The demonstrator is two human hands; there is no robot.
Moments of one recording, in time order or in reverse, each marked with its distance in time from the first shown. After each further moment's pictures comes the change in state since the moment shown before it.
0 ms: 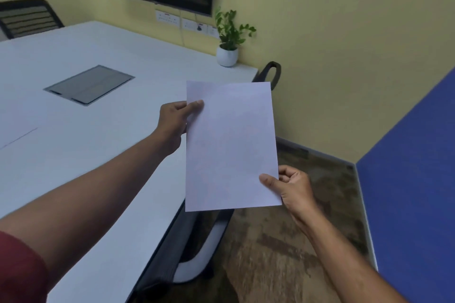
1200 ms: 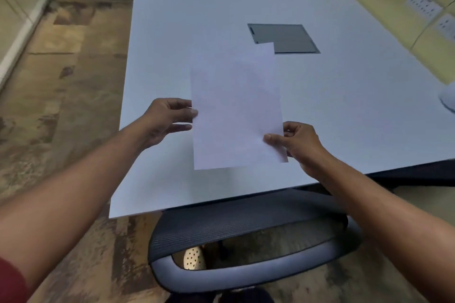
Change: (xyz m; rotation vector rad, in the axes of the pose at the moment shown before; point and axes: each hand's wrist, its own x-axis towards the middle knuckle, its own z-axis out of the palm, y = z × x) left_hand -0.124 -0.068 -0.187 -0.077 0.853 -0.181; right_hand 0.201 -0.048 0.267 -0.443 -1.079 -0.068
